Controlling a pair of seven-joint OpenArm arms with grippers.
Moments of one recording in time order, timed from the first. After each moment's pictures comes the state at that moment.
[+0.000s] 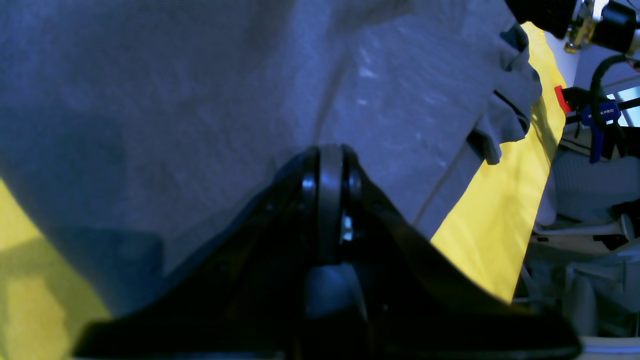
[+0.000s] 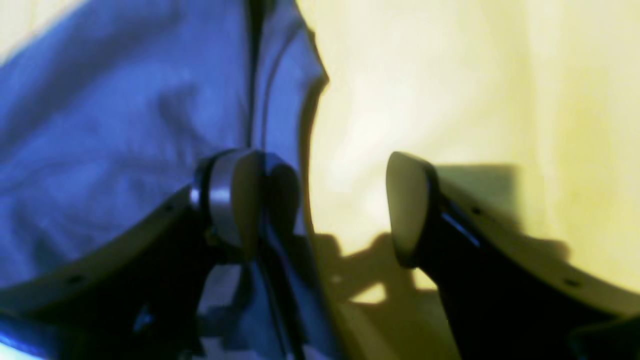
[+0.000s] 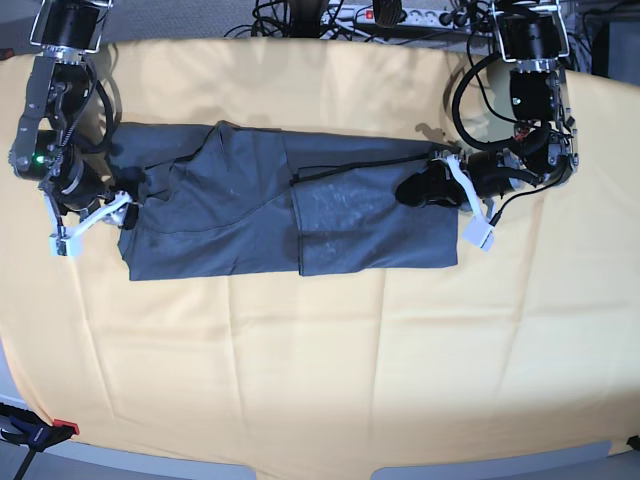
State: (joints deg) left arm -0.3 -15.2 -12.4 82.5 -63.0 -41.2 69.2; right arm -3.1 18.5 17.4 91.3 29.9 14.0 -59.5
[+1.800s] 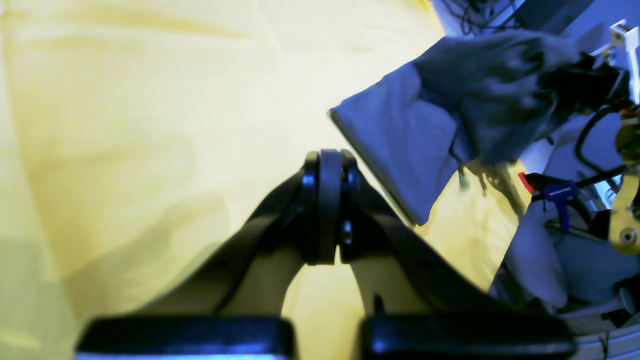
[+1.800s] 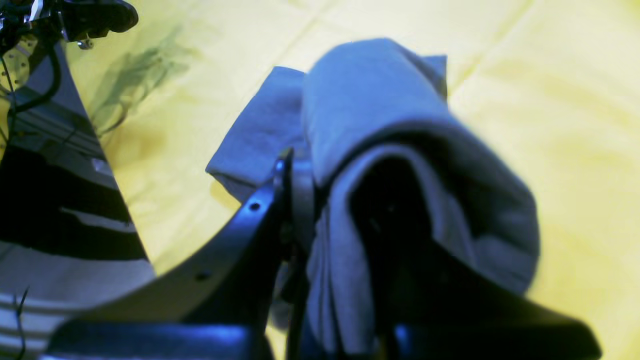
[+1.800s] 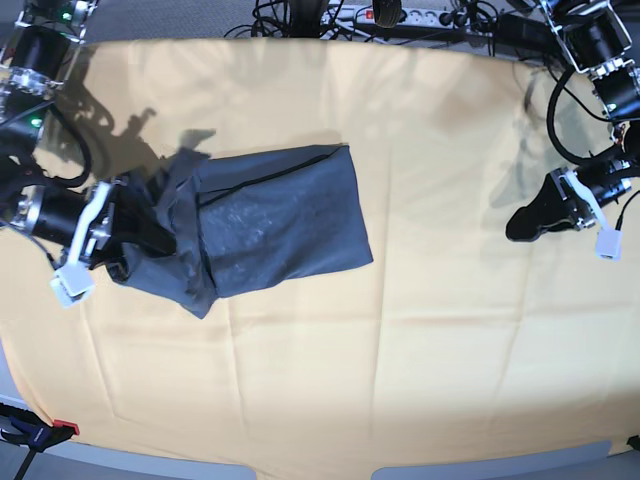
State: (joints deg) left arm -0.9 -25.4 -33.0 82.7 -88.5 -43.5 80.8; right arm 4.8 21.5 21.2 102.2 77.6 37.7 -83.6
